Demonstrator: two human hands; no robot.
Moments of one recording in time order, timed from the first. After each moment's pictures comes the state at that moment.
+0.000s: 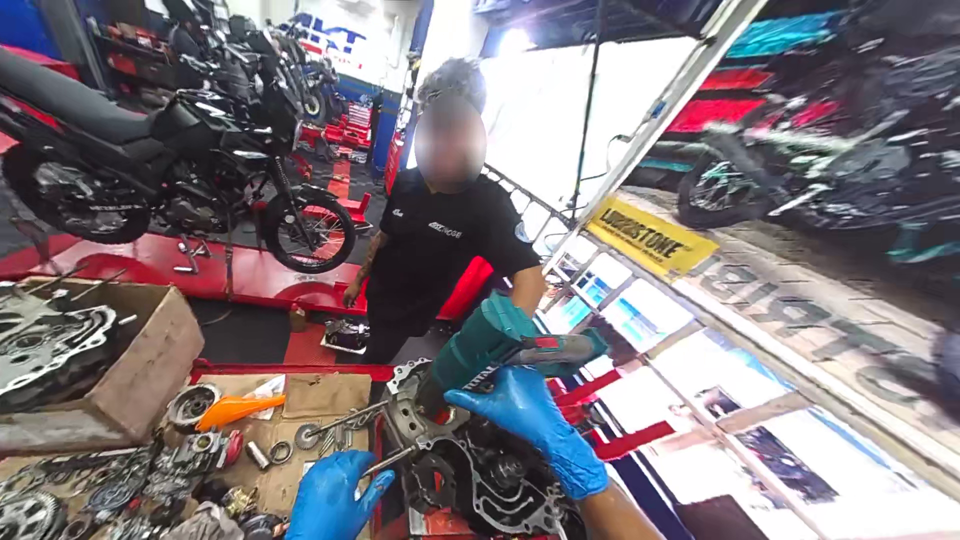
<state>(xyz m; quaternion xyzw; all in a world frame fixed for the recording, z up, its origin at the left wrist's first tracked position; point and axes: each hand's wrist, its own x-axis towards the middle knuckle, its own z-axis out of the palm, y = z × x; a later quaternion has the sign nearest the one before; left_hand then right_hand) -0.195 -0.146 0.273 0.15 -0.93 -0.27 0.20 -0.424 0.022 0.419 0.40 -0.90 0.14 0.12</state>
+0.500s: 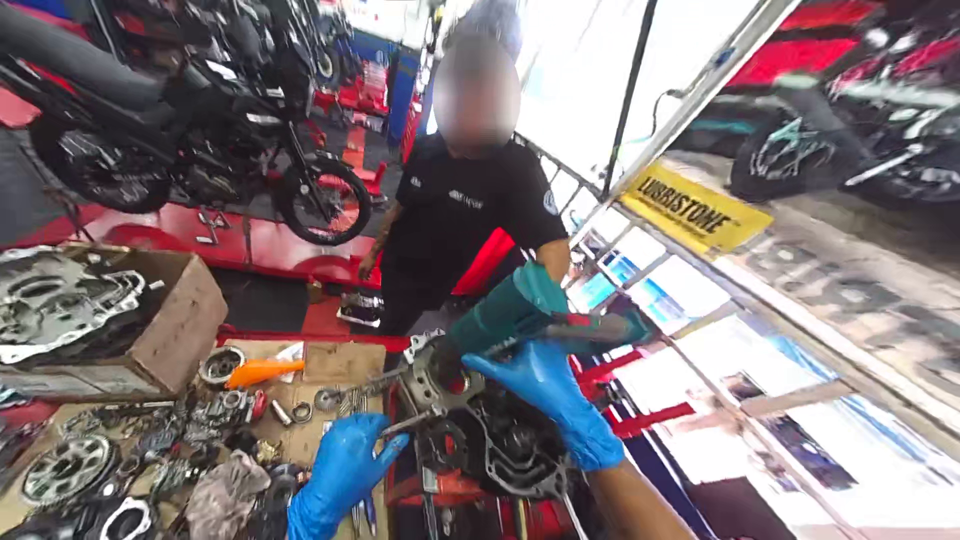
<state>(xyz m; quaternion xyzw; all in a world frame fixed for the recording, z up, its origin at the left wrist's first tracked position) -0.195 -0.145 0.264 0.14 -0.93 -0.25 0.22 -0.425 0.024 0.410 0.38 -0.90 0.16 0.15</state>
